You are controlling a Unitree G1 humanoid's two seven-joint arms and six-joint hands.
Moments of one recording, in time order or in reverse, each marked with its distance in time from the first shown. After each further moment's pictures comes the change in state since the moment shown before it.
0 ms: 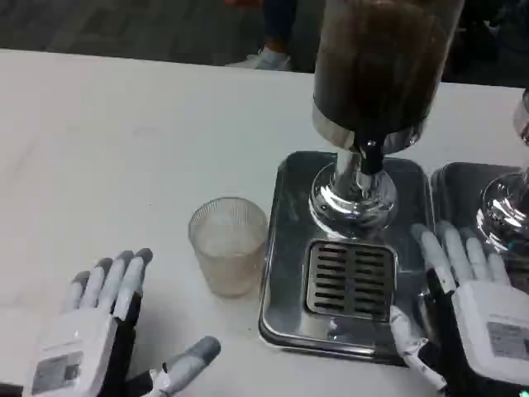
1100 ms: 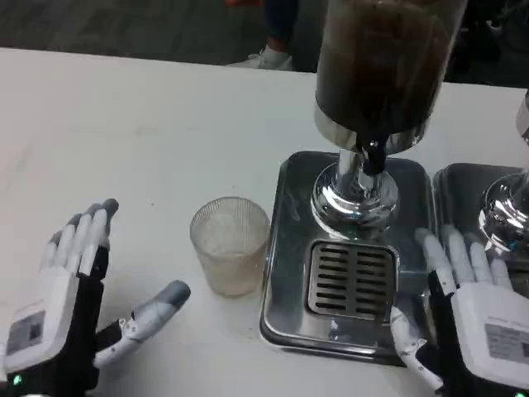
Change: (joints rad) left arm -0.184 0.026 0.082 0.219 -0.247 -0.223 0.012; right arm 0.007 0.036 0.020 -0.014 -0.021 0.073 0.006
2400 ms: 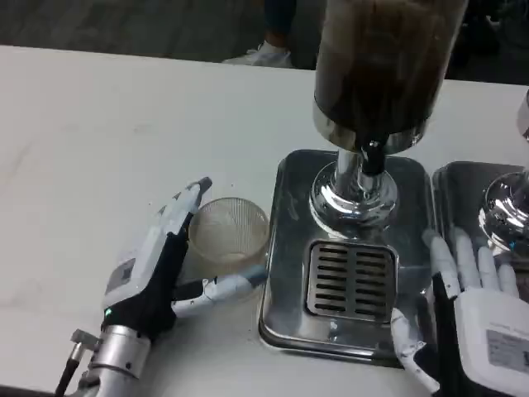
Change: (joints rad) left arm -0.561 -0.108 -0.186 0.864 -0.050 -0.408 0.068; right arm 0.041 0.058 0.024 -0.049 -0.038 0.078 -0.019
